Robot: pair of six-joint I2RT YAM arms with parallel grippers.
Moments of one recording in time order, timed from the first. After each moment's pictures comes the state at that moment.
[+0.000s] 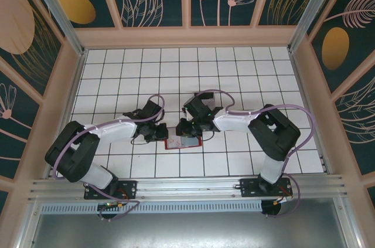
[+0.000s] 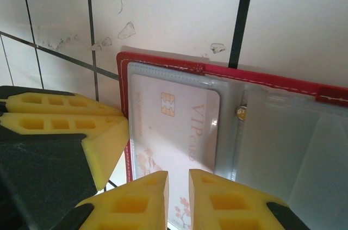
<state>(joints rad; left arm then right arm) -0.61 1.51 0.69 -0.37 0.25 -0.68 0.87 1.77 0.95 -0.17 -0.41 0.84</state>
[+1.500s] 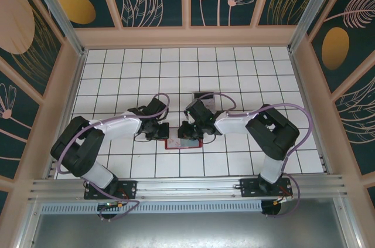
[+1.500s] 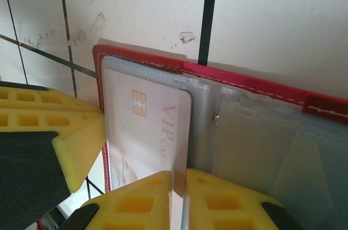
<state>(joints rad) -0.64 1.58 0.77 -0.46 0.22 -0.63 0.86 1.78 0.87 -0.06 -0.42 0.86</state>
